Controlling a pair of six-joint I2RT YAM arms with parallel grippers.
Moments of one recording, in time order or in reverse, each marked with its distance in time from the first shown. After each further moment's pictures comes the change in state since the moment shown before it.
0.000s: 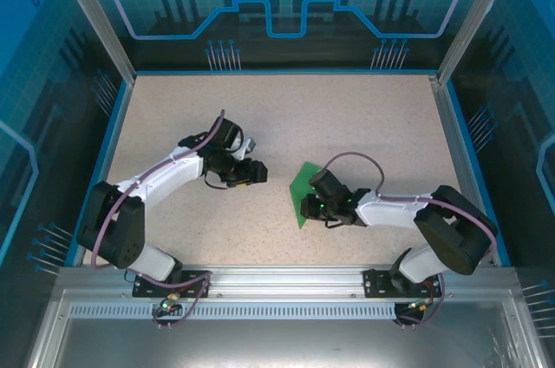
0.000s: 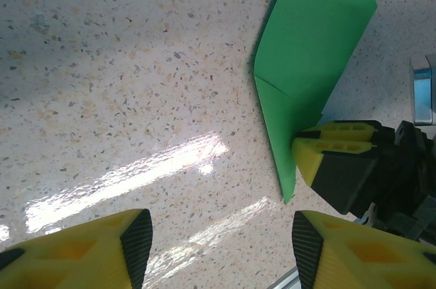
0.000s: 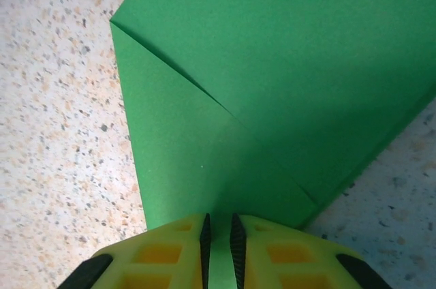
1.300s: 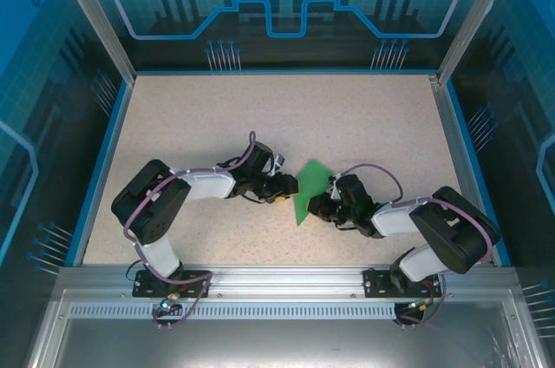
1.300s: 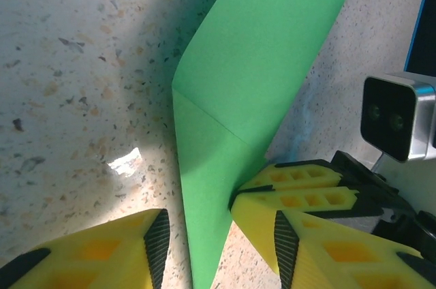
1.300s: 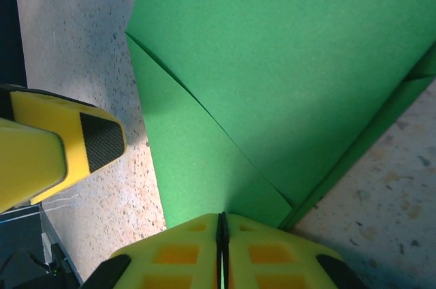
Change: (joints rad) left arm -0.211 0.243 -0.183 0.702 0.072 -0.441; right arm -0.170 0.007 -0.252 0.505 -0.268 0.133
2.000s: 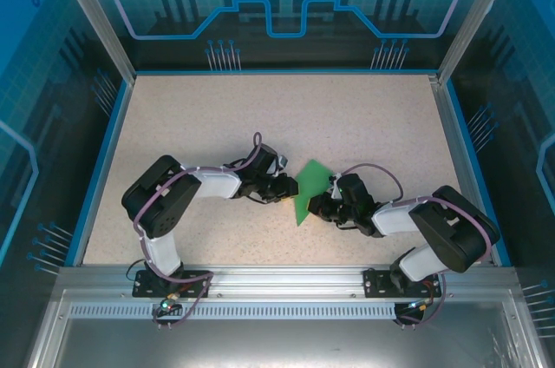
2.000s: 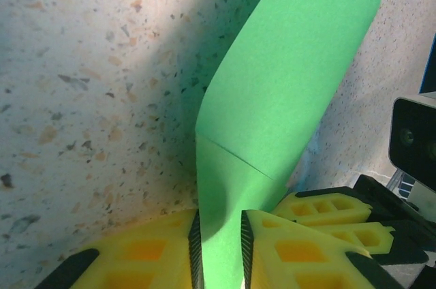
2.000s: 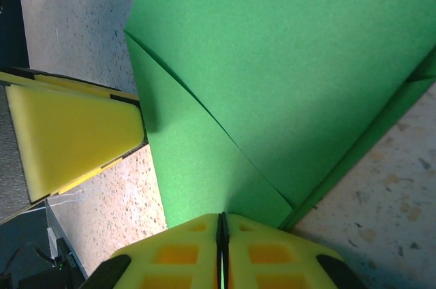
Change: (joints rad) left arm -0.019 0.067 0.023 0.045 -0.042 -0.003; right arm -0.018 0.005 0.002 0.000 -0.033 -0.008
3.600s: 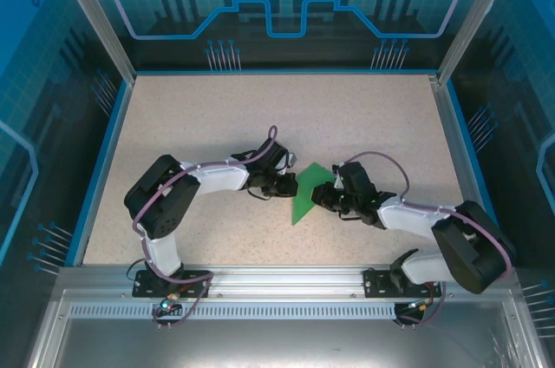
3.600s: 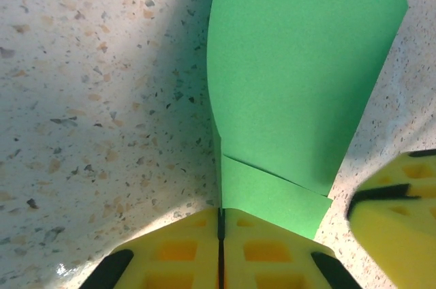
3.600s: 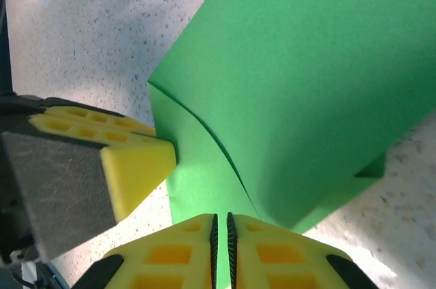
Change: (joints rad) left arm -0.040 0.007 0.164 -0.307 -0.136 0.310; right arm -0.024 -0.172 0.124 -0.326 0.078 -0.089
